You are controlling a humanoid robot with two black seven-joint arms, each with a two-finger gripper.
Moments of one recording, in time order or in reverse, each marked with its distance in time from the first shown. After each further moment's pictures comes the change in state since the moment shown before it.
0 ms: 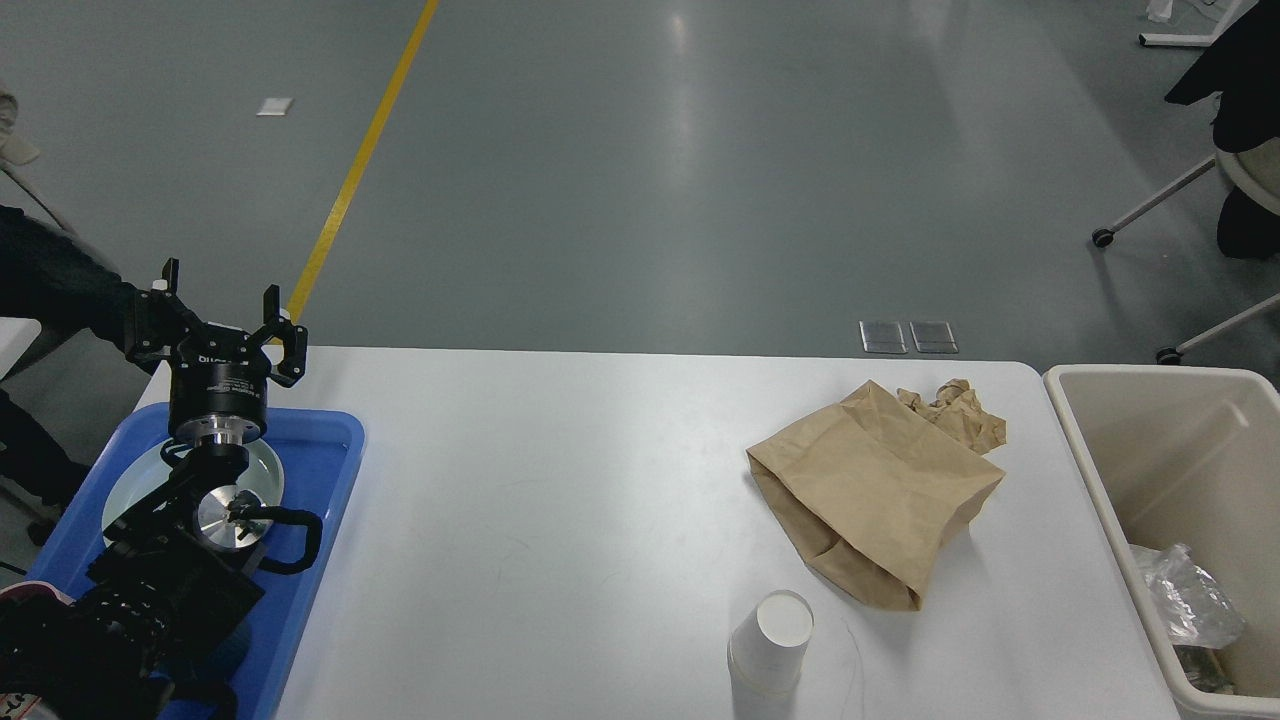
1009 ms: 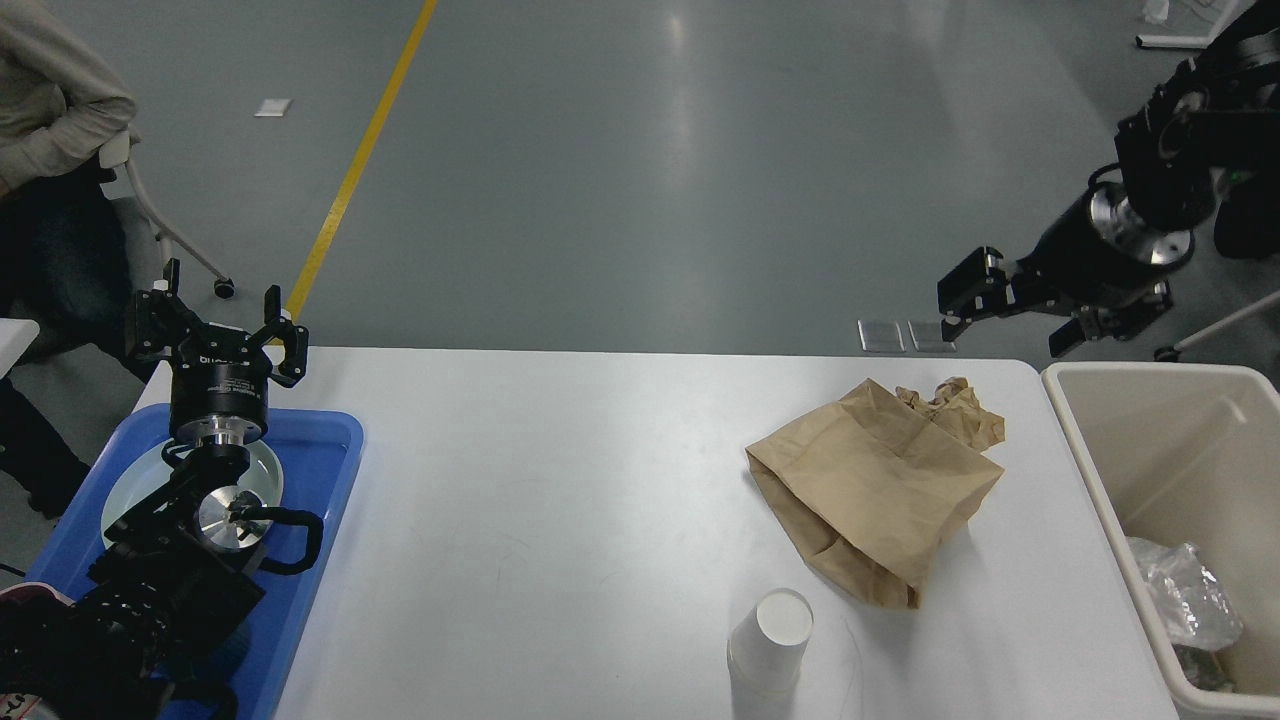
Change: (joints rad) left arm 0.000 -0.001 0.000 0.000 0.000 0.000 0.000; right arm 1.226 0.329 -0.466 0.822 -0.055 0.725 0.004
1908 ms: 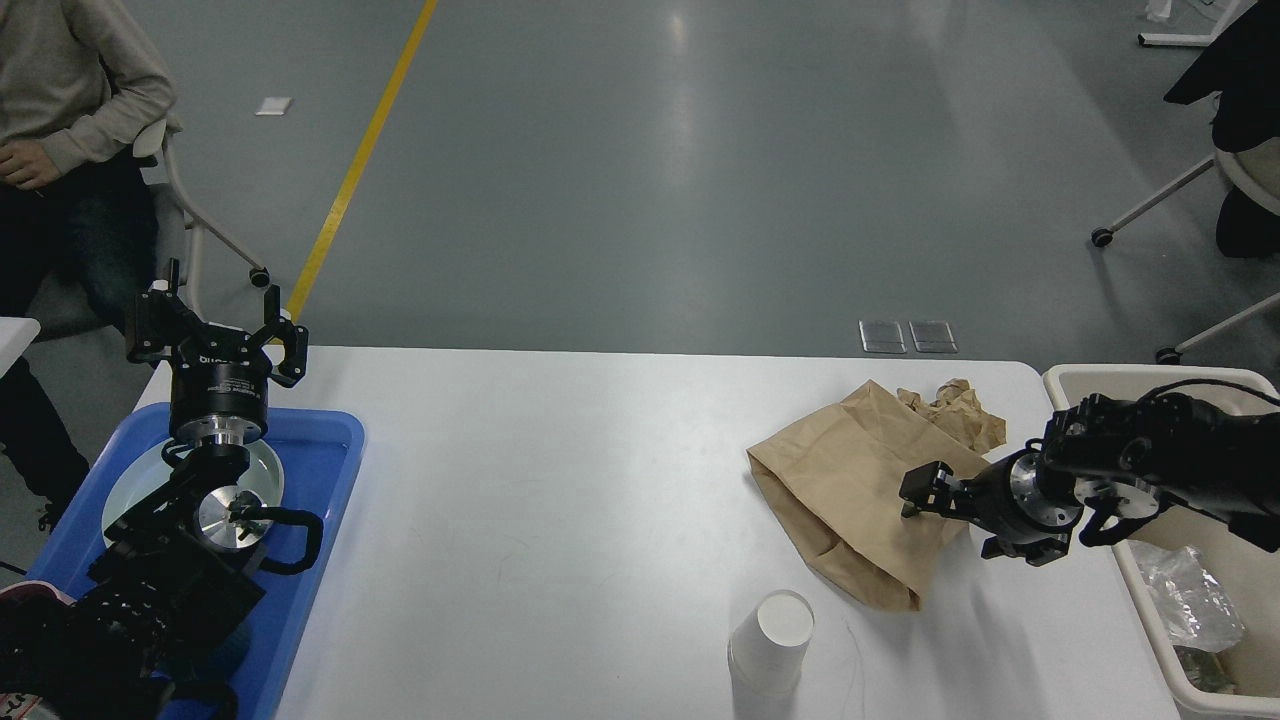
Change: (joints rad) left arm 0.000 0.000 0.000 0.000 0.000 0.000 0.000; right arm -0.852 0.006 0.288 -0.244 0.076 -0.556 -0.006
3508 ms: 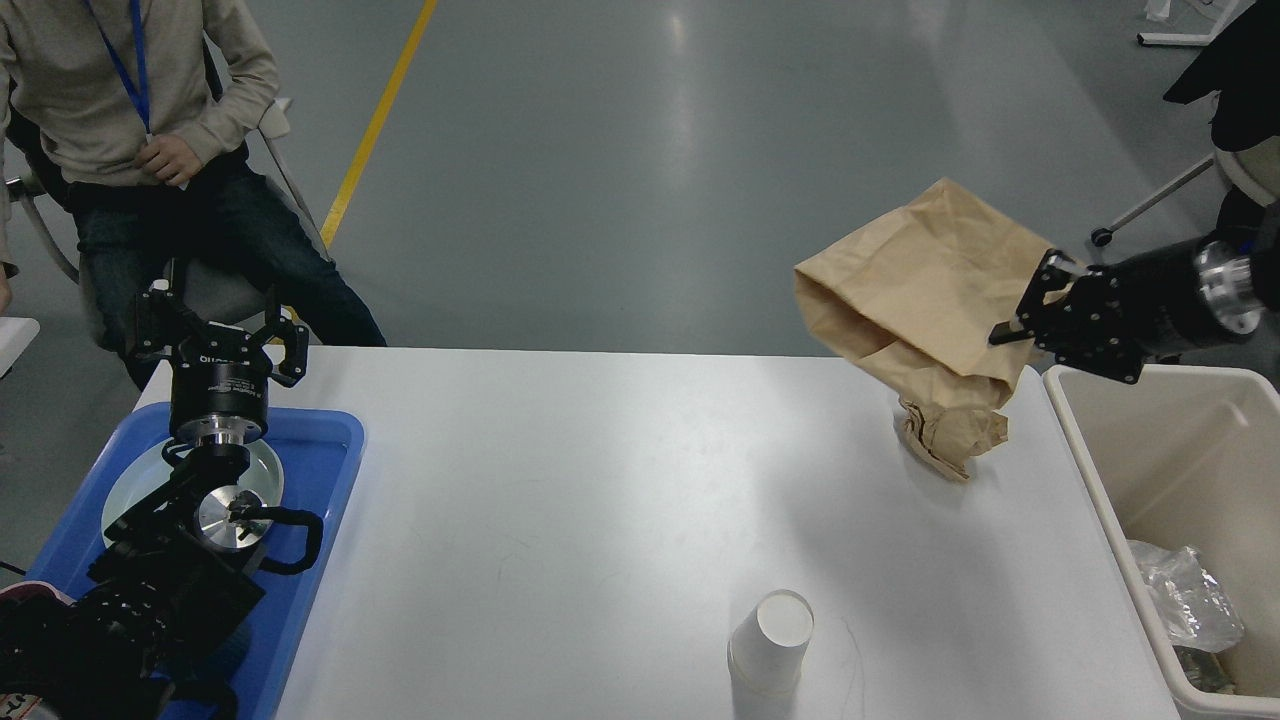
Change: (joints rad) left arm 0.000 0.000 0.000 0.000 0.000 -0.001 0.000; right arm 0.578 -0.492 0.074 0.274 0.055 0.294 -0.003
